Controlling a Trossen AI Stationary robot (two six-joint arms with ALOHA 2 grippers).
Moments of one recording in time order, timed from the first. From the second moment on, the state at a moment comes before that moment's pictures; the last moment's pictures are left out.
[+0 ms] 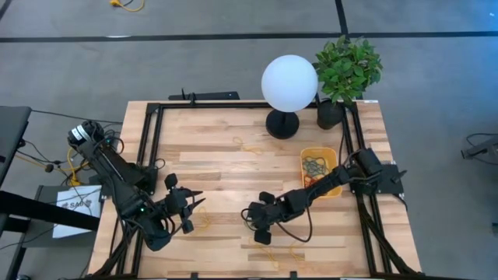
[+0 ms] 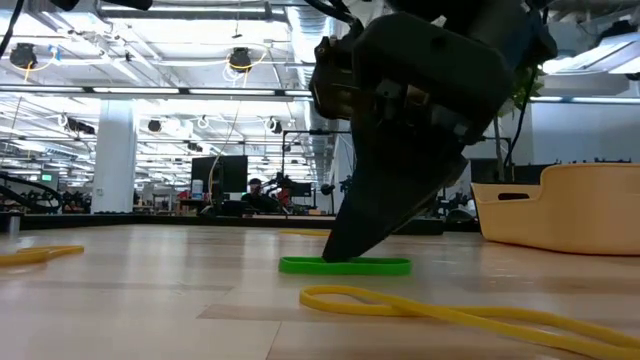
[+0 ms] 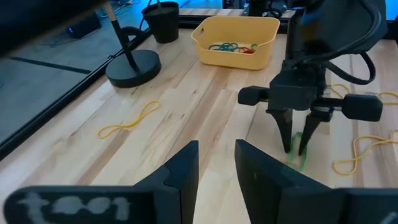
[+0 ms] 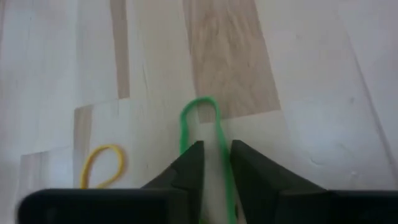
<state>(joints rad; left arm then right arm) -0.87 1.31 0.97 -0.73 -1.08 -0.94 0.41 2.07 1.20 -0.11 0.09 0.52</state>
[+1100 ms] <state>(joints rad) -0.87 1.31 0.97 -0.73 -1.05 -0.95 0.44 1.41 1.02 -1.35 0.37 1.29</state>
